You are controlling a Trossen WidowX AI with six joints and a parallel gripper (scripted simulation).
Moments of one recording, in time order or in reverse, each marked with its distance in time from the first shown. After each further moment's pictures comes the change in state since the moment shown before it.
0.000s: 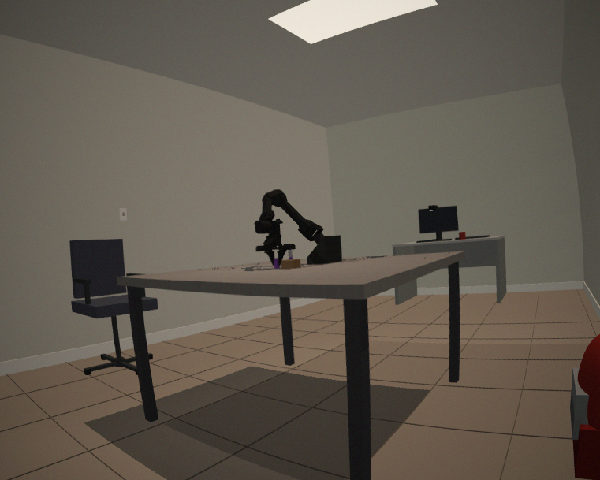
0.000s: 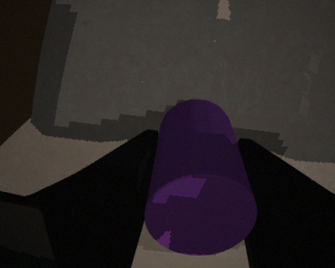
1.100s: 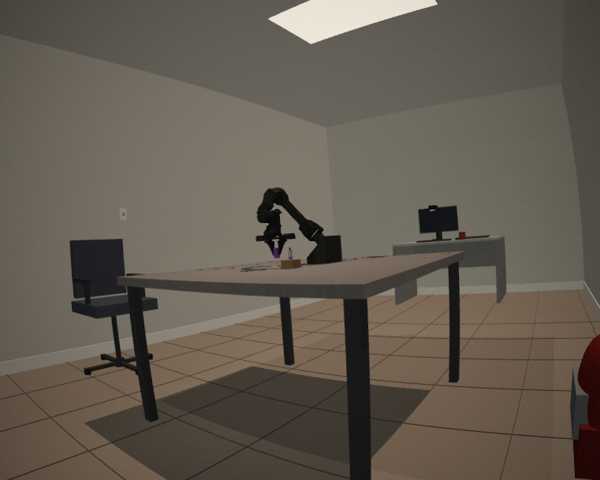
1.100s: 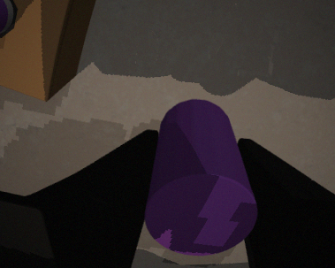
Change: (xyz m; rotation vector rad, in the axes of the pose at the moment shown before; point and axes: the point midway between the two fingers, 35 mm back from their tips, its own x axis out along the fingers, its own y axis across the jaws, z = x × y) arm -0.049 0.004 -0.001 -0.015 0.015 0.001
